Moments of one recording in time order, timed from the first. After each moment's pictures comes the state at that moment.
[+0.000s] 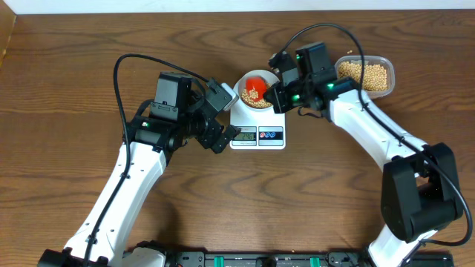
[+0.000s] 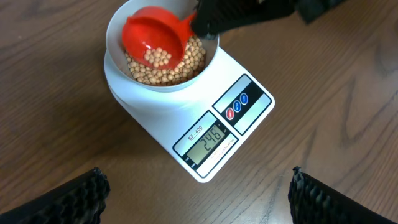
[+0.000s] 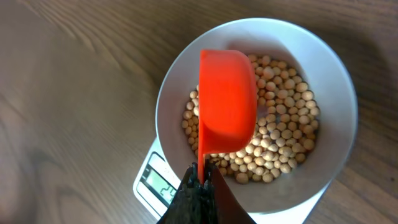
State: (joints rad) left arm -0.26 1.36 1.06 -0.64 0.44 0.43; right arm 0.37 1.86 1.33 -0.40 -0.51 0.09
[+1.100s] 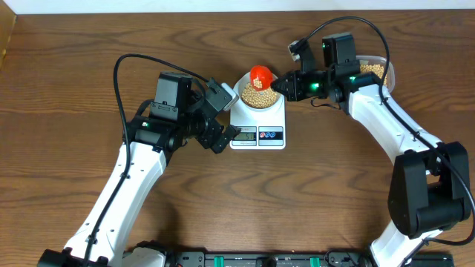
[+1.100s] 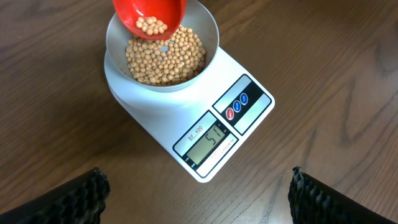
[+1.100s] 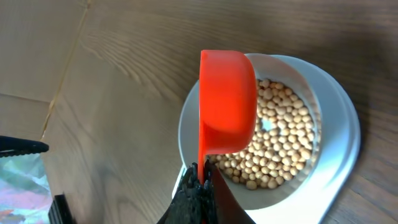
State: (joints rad) left arm -0.26 1.36 1.06 -0.64 0.44 0.43; right arm 0.25 1.86 1.33 -0.33 -0.73 0.20
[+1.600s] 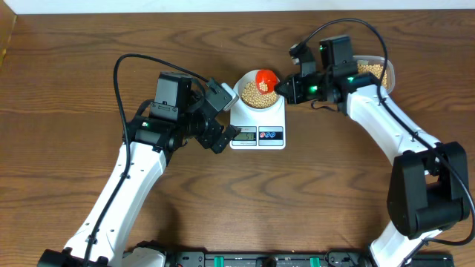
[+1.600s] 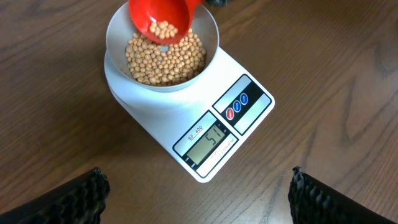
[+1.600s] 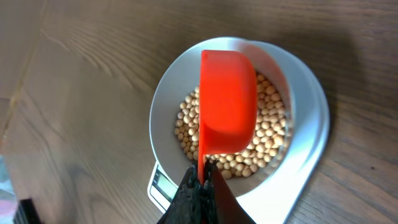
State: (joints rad) left arm -0.26 1.36 1.06 -0.64 0.44 0.43; right arm 0.28 1.86 1.33 -0.38 -0.62 0.15
